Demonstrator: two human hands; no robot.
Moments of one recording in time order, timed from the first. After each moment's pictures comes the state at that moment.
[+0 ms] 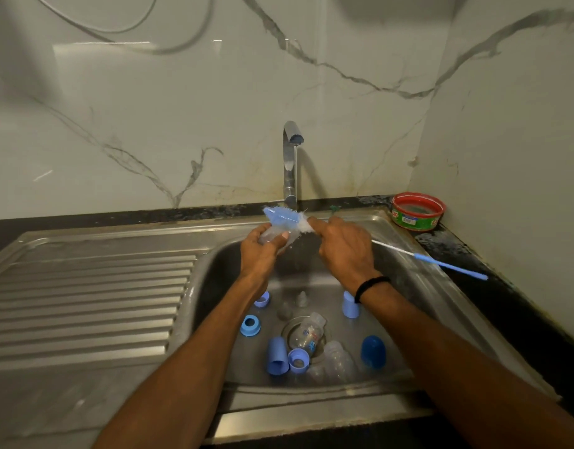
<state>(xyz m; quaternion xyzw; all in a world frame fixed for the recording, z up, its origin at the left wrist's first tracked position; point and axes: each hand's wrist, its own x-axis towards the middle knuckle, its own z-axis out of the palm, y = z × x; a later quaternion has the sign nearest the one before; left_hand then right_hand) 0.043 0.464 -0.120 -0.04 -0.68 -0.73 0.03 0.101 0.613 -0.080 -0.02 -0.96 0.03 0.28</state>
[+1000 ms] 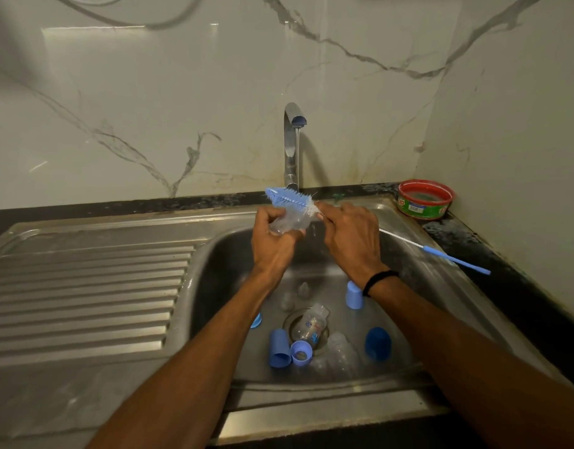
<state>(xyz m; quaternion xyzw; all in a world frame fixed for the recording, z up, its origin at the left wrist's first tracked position) 0.048 0.476 -0.117 -0.14 -0.69 -0.69 0.14 0.088 0.618 -0.098 -0.03 -0.92 0.11 0.37</state>
